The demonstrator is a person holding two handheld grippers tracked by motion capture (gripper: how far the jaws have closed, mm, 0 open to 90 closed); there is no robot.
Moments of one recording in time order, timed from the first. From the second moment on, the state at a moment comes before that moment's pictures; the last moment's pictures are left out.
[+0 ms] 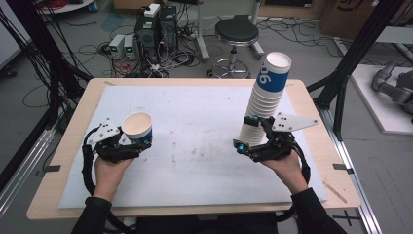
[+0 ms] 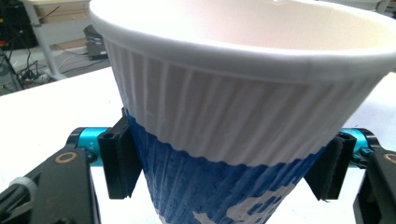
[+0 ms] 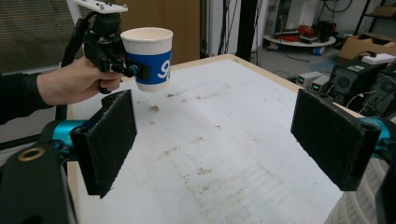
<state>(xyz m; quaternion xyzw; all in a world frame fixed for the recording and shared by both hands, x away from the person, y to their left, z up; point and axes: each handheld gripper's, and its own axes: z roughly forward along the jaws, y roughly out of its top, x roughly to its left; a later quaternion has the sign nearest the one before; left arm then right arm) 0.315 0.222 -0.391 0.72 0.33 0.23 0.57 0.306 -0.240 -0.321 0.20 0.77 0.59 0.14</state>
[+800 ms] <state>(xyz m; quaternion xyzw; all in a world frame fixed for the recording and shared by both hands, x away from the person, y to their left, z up) 0.341 0.225 -0.438 0.71 0.38 0.22 0.55 0.307 -0.234 -0.325 0.19 0.78 0.58 0.14</state>
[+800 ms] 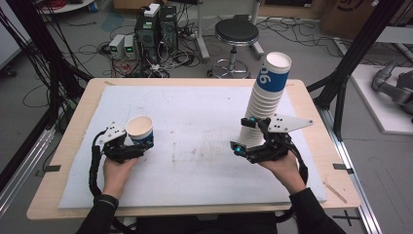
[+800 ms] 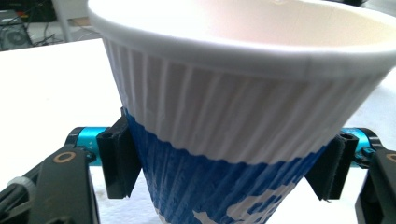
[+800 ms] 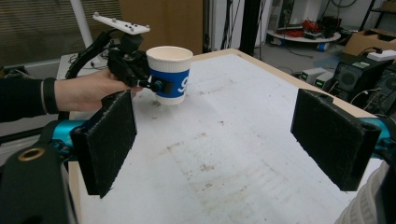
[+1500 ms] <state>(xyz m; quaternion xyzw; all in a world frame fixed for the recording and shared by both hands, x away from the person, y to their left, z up) 0.356 0.218 -0.448 0.74 0.39 0.23 0.51 0.308 -0.233 -0.328 0.19 0.78 0.58 0.13</state>
